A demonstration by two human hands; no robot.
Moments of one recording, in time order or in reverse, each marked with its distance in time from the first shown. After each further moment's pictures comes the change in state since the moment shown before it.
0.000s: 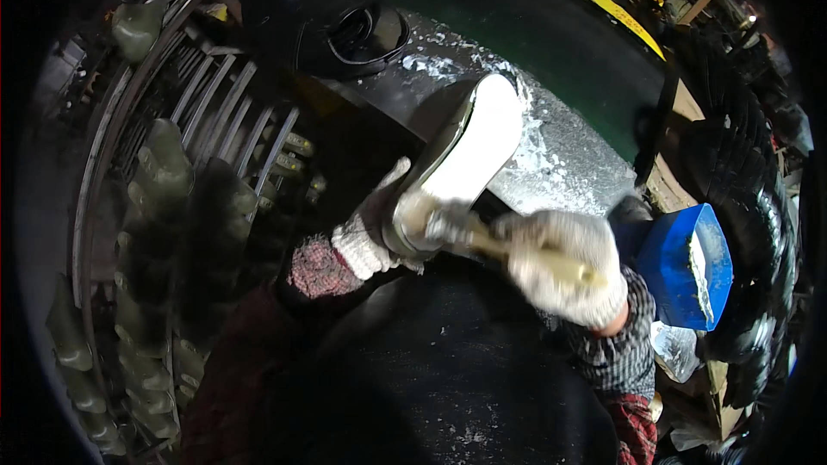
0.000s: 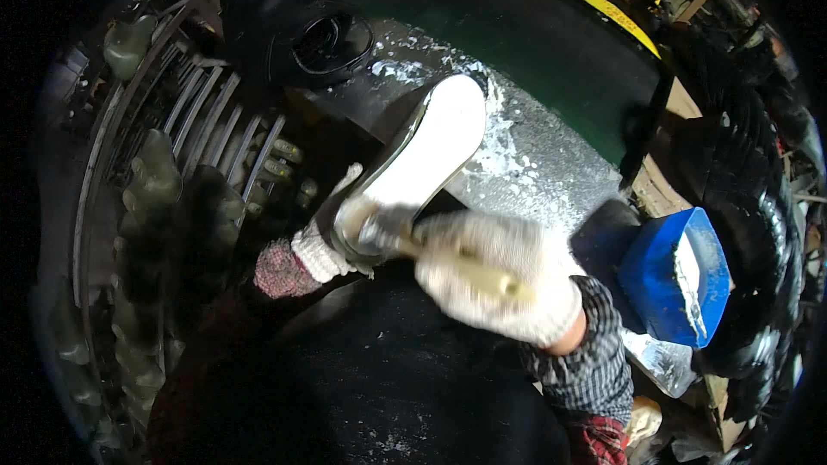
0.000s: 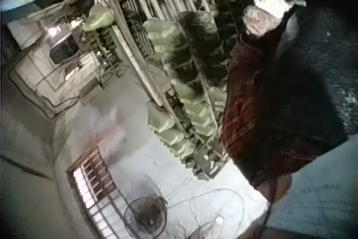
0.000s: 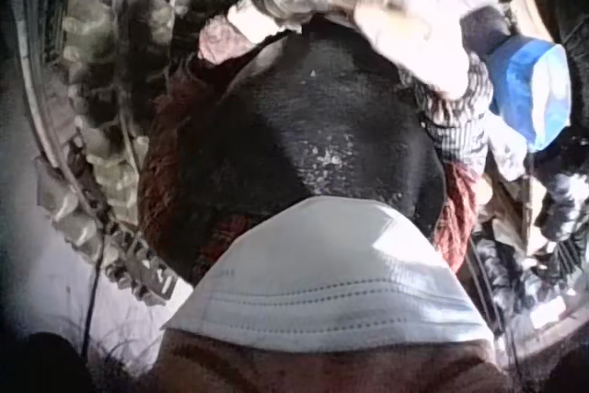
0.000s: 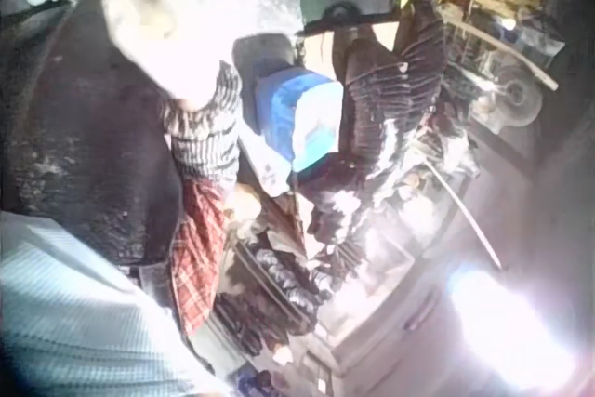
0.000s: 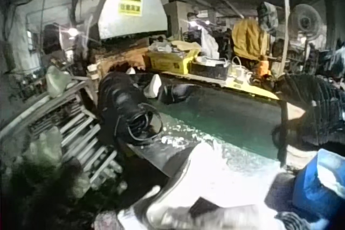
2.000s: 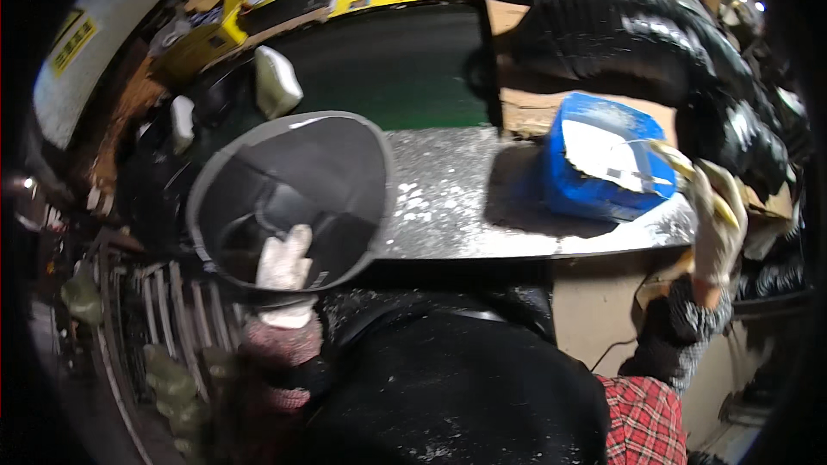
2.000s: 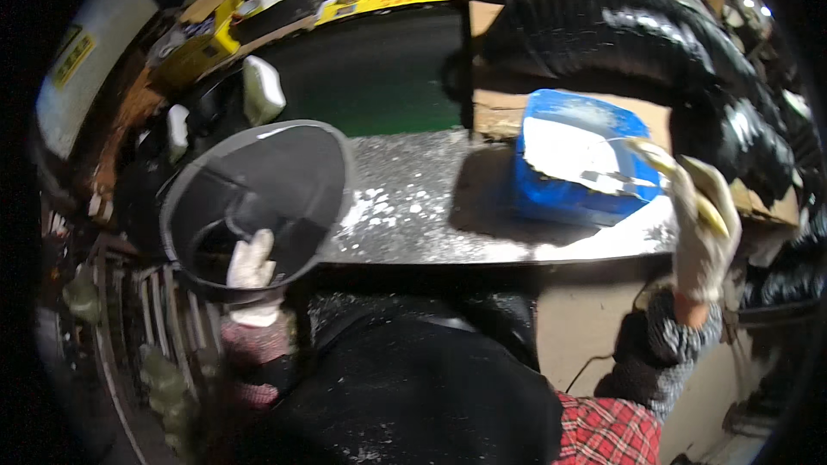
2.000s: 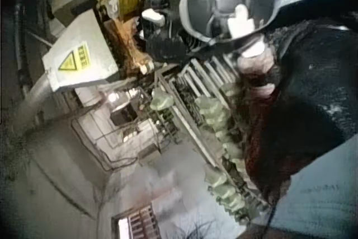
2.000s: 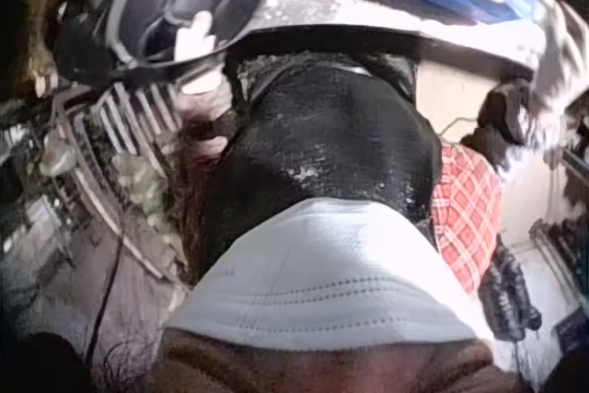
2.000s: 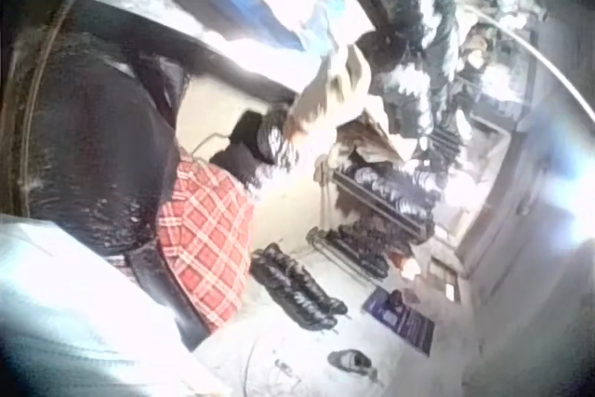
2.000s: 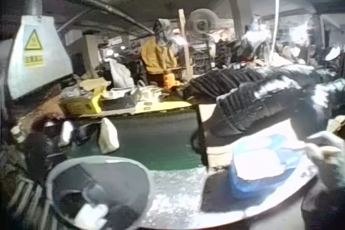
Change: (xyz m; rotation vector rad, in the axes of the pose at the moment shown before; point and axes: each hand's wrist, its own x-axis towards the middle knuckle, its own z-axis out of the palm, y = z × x) left_hand 0.075 0.051 0.092 0.652 0.496 0.317; right_hand -0.224 -0.024 -0.139 -0.670 1.317 0.372
